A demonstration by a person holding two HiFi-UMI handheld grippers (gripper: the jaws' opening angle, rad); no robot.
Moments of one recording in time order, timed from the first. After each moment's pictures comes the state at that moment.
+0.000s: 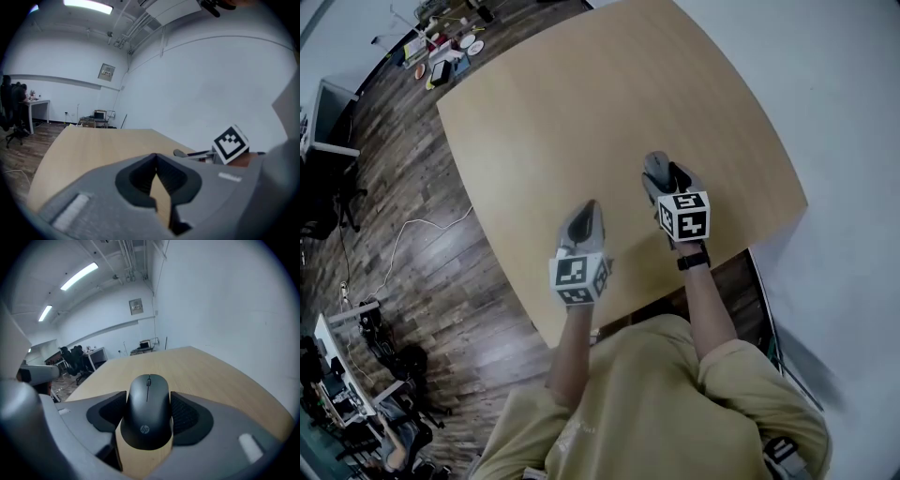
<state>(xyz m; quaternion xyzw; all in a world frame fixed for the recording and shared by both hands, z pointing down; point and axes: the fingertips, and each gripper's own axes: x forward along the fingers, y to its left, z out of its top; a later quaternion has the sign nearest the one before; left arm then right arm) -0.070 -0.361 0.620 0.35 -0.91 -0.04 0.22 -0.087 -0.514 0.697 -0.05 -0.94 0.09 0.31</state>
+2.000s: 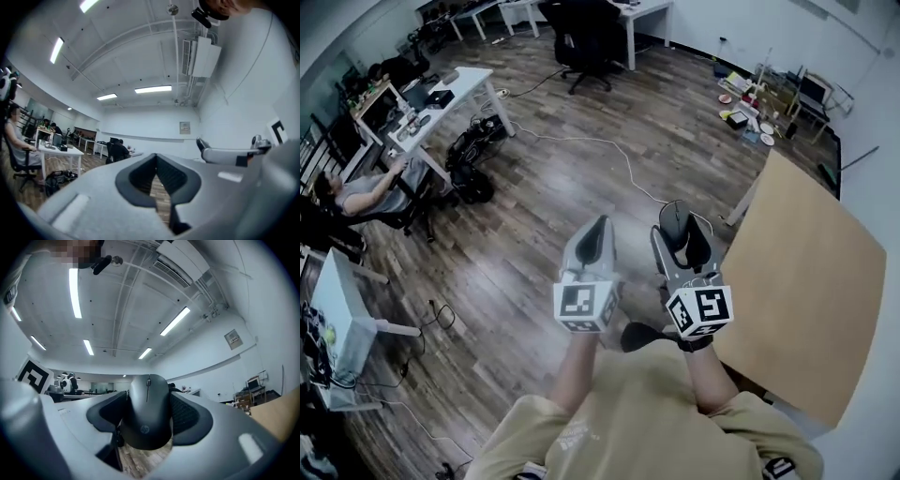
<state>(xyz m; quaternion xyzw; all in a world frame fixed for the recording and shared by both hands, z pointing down) 0.286 0.347 0.371 -0.12 -0.99 -0.03 -0.05 0.226 0.245 0.369 -0.52 -0.85 0.09 -0.03</state>
